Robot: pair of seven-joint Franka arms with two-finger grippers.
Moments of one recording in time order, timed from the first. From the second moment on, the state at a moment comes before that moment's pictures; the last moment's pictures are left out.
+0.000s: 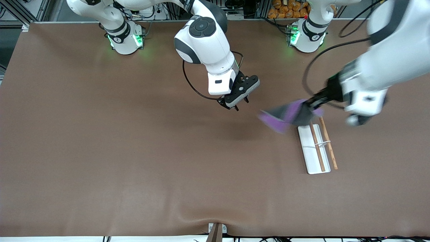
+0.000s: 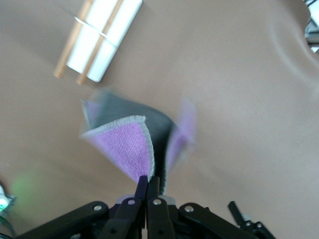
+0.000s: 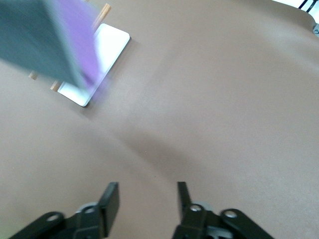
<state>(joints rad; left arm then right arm) -0.05 0.20 -0.23 -1.37 -0.21 1.54 -0.92 0.67 0.57 0.24 -1.31 -0.05 2.27 0.25</state>
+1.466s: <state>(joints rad) 0.07 0.22 -0.22 -1.40 -0.19 1.54 -0.62 0.29 0.48 0.20 -1.30 -0.05 1.84 0.29</state>
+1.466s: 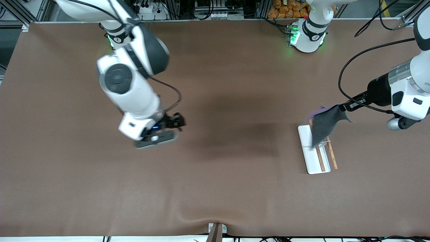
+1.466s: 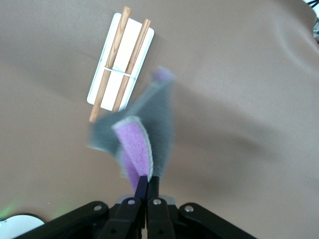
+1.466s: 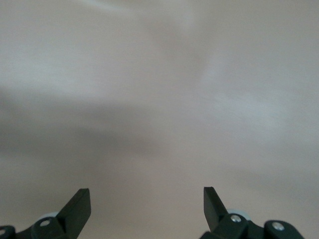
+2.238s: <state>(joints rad) 0.04 0.40 -0.22 -1.42 -0.15 1.65 -0.64 0.11 0.24 0.19 -1.43 -0.06 1.60 0.26</state>
